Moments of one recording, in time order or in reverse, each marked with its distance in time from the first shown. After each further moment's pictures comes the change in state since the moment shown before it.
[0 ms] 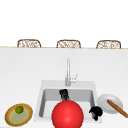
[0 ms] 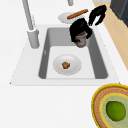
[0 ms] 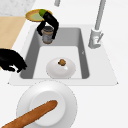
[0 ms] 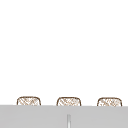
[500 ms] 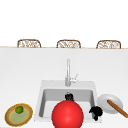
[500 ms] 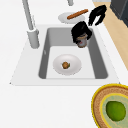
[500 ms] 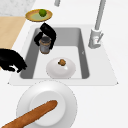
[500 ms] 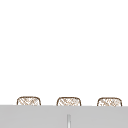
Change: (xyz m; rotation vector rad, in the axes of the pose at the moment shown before) left hand -0.020 -0.051 -0.041 -0.004 0.003 0.009; right hand 0.000 0.000 0.000 0.000 0.000 0.000
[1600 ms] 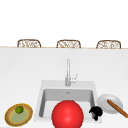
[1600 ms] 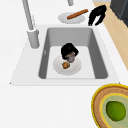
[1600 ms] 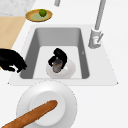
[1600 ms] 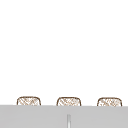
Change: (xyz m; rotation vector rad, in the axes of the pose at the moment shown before) left hand -0.166 -0.081 0.005 -0.004 0.008 -0.021; right hand 0.000 0.000 0.000 0.000 0.000 0.000
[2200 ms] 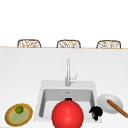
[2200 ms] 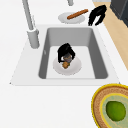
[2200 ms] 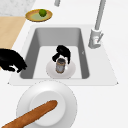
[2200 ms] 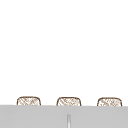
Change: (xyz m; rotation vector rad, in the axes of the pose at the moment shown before) left hand -0.007 0.021 0.009 -0.136 0.179 -0.118; right hand 0.000 0.000 0.000 0.000 0.000 0.000
